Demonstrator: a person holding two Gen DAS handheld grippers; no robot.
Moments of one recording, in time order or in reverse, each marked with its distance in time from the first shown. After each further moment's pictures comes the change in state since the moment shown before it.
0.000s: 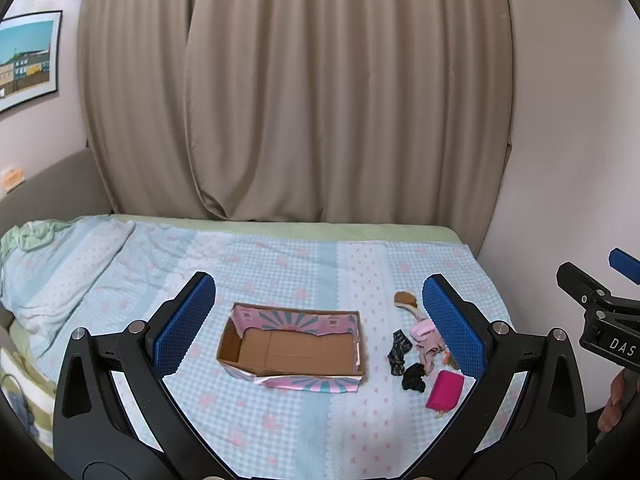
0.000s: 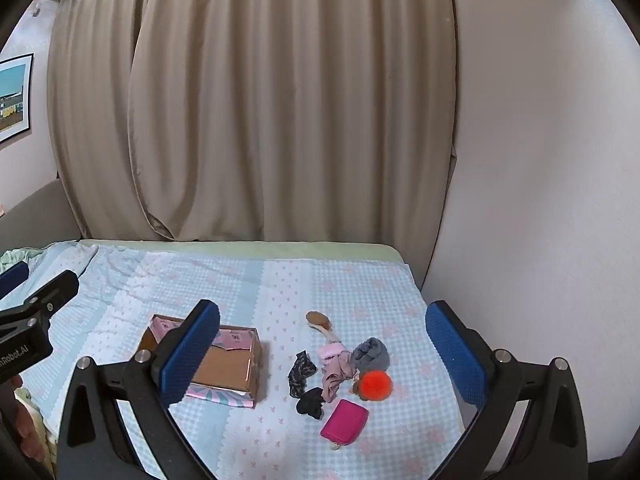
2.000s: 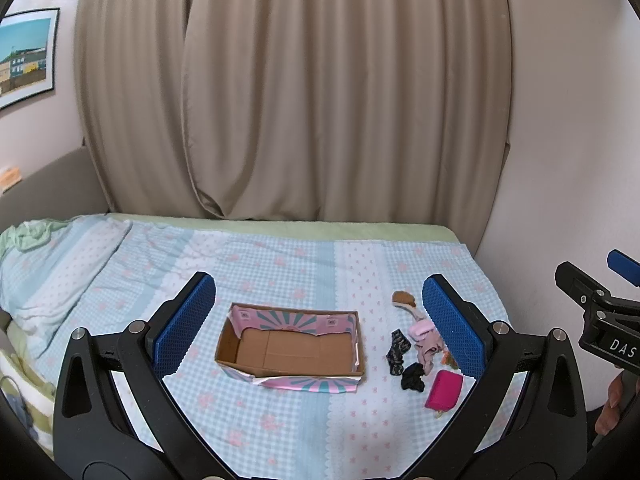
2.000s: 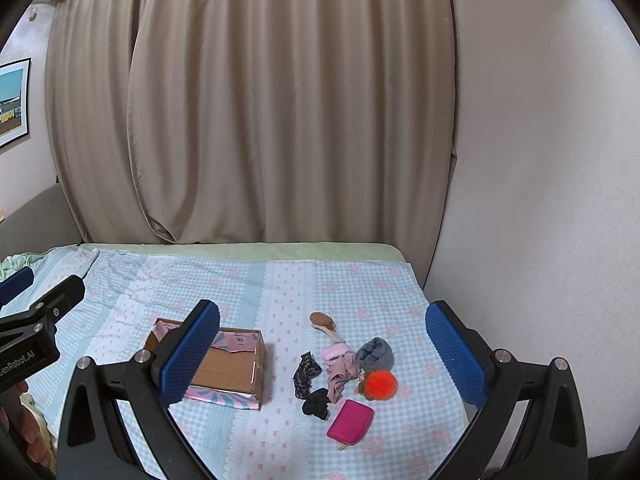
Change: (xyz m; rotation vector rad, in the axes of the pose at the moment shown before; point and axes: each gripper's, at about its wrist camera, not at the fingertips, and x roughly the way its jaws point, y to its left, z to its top) left arm -0.001 -0.001 -0.001 0.001 0.002 -0.011; right arm 0.000 0.009 -0.009 0.010 -0.010 -0.006
